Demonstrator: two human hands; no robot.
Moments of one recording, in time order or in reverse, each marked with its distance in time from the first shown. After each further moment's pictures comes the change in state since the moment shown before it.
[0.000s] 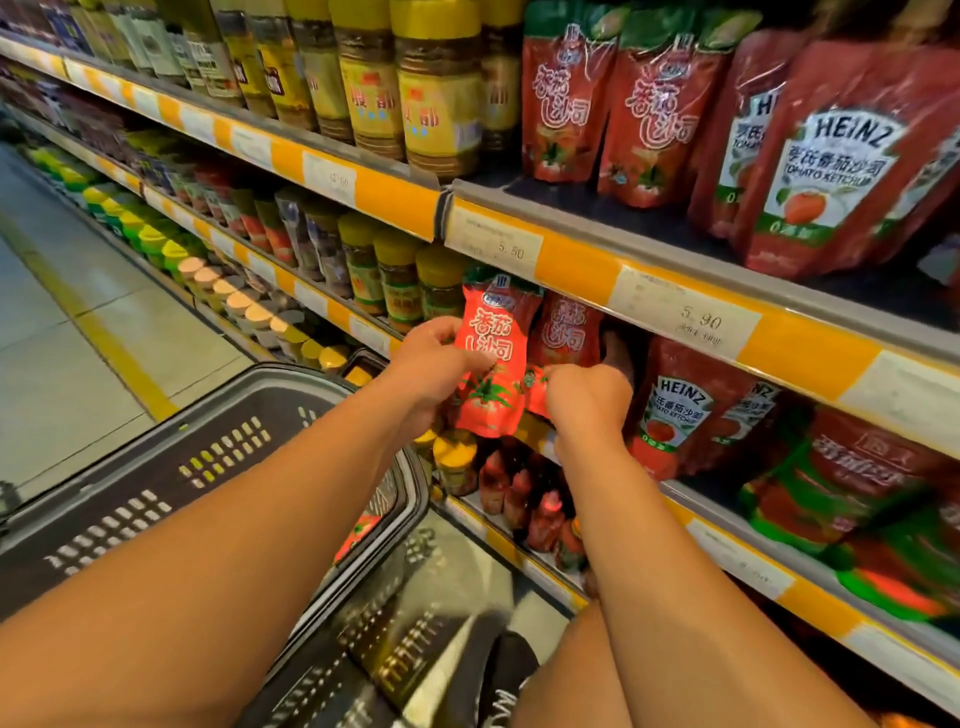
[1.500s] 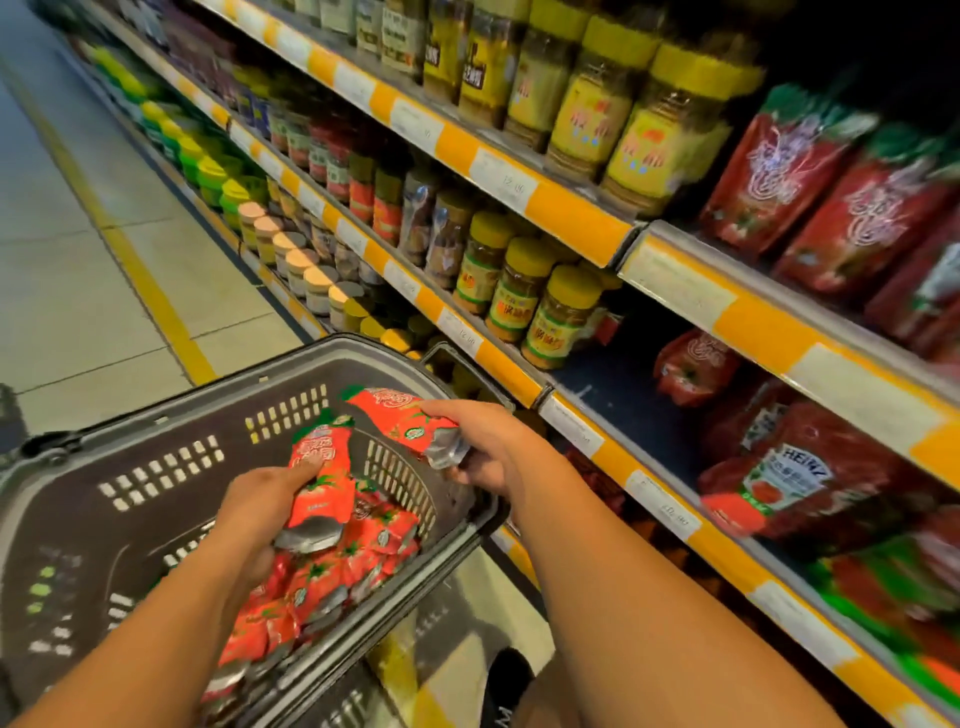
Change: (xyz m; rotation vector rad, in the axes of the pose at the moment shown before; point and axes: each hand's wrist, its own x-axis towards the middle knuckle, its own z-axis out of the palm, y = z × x) left_hand -0.100 -0.179 -0.225 -0.276 0.489 -0.374; right_hand -0.100 0.043 0.154 -0.407 -0.908 0.489
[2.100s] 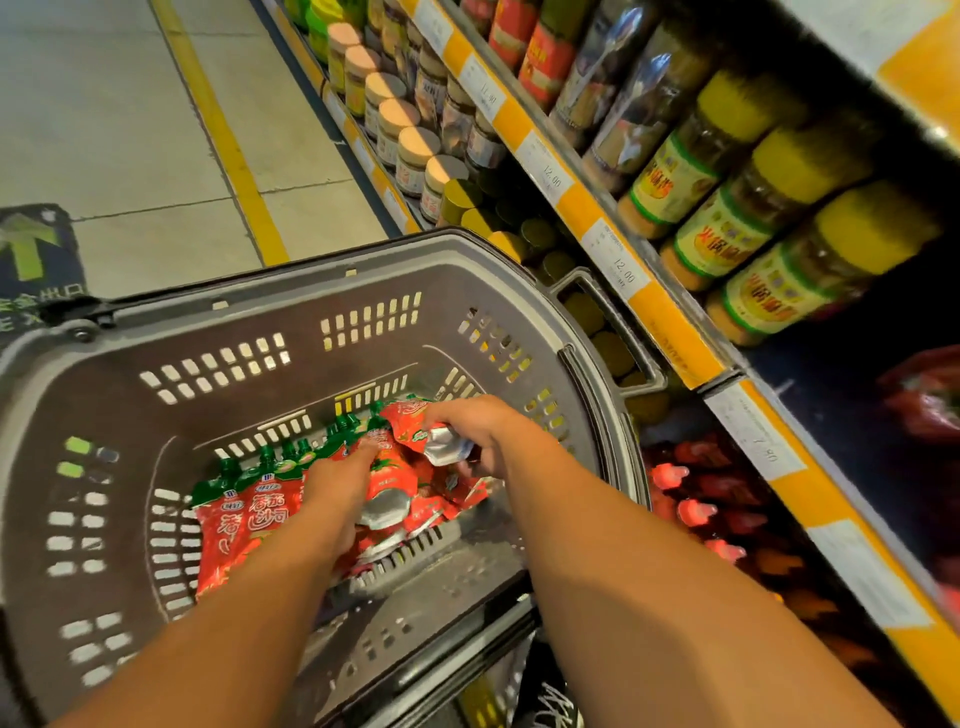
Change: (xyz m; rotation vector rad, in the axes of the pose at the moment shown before) left_hand 0.117 -0.123 0.007 -0.026 0.214 -0.395; right_hand 0.148 0.062 0.107 -0.439 -0.043 0.241
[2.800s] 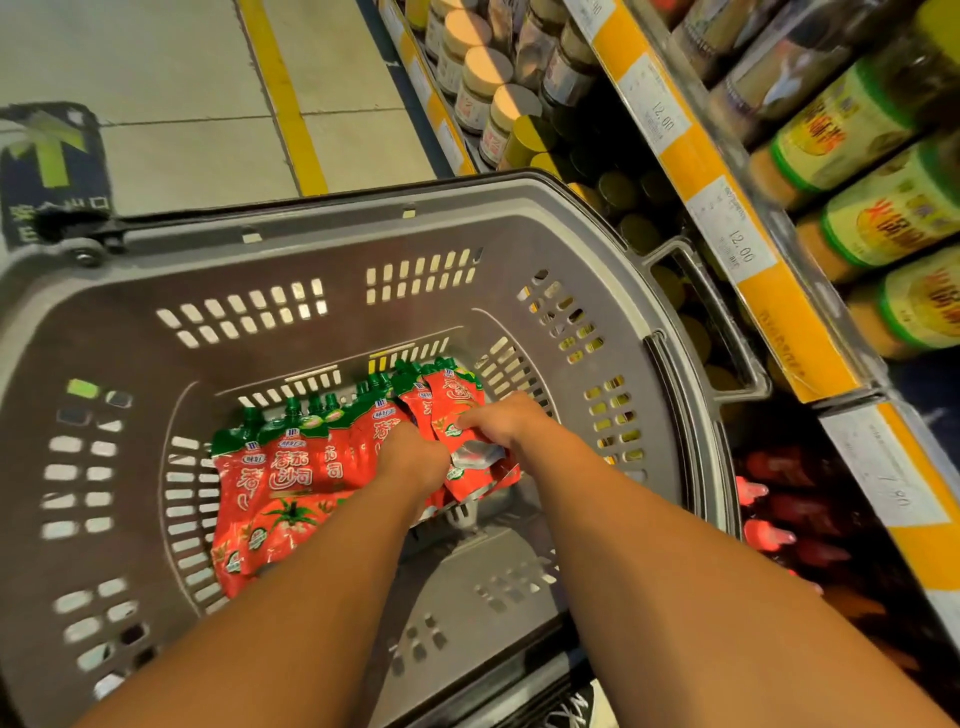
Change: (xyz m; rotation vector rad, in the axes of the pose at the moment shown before) left_hand 0.025 -0.020 0.044 0.240 -0.066 0.130; right_hand 0.074 0.030 0.015 -0.246 0.100 0.001
